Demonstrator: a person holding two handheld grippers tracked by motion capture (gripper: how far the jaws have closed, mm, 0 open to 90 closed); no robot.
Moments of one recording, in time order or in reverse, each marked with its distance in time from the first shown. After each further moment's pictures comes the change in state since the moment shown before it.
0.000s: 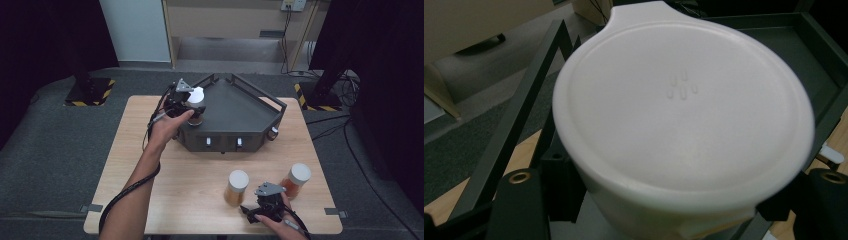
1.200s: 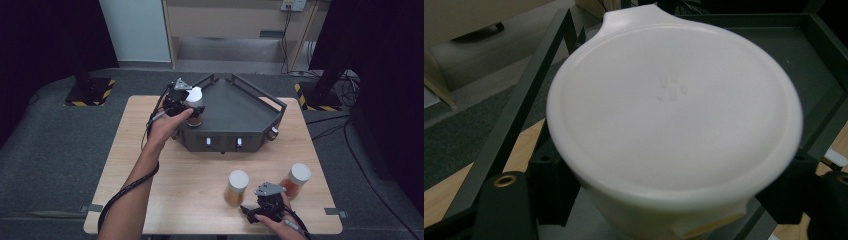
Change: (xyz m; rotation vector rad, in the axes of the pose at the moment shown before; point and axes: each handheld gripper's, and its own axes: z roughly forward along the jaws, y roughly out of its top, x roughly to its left) left arm 0.002 0.003 -0.001 0.016 0.014 -0.024; right arm 0.000 0.000 0.000 0.000 -0.001 0.000
